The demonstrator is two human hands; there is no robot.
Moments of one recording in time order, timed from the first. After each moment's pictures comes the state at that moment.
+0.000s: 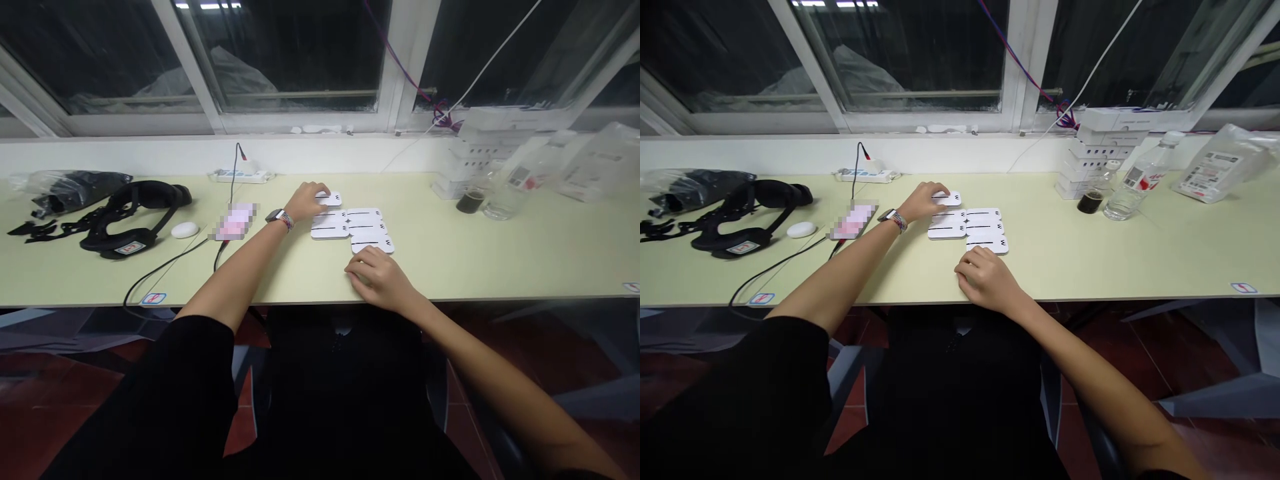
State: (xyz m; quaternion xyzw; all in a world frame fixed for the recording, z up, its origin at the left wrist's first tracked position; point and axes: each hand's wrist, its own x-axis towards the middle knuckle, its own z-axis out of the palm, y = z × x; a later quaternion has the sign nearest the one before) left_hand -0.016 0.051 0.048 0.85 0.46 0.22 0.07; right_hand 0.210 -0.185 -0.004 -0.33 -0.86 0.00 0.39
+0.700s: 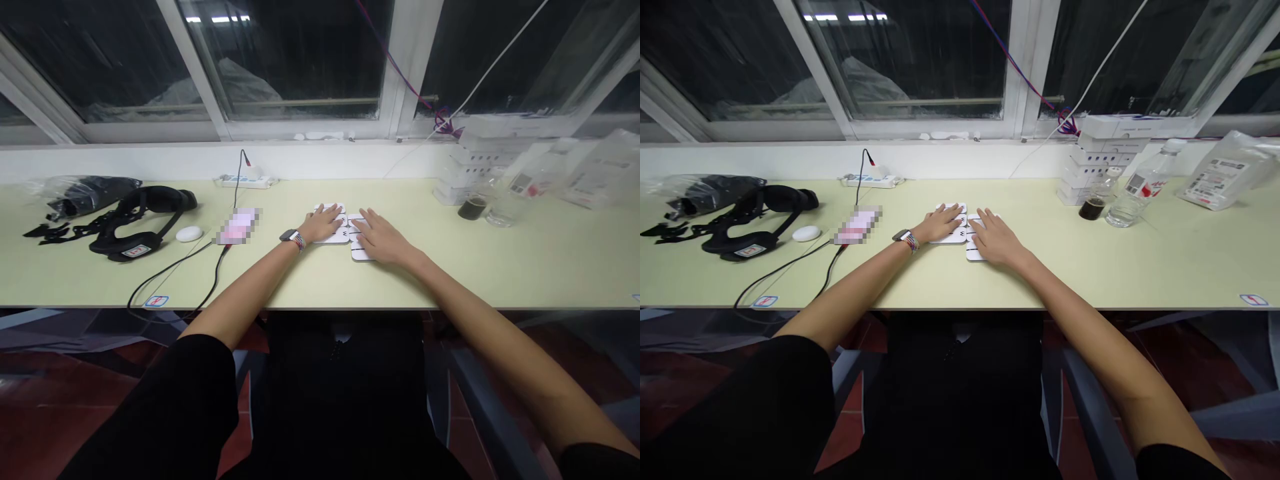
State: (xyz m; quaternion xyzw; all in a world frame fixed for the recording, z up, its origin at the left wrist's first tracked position) left_hand 0.010 0.017 0.020 0.85 0.50 0.08 0.13; right_hand 0.239 -0.089 0.015 -0.51 -0.83 0.06 0.20
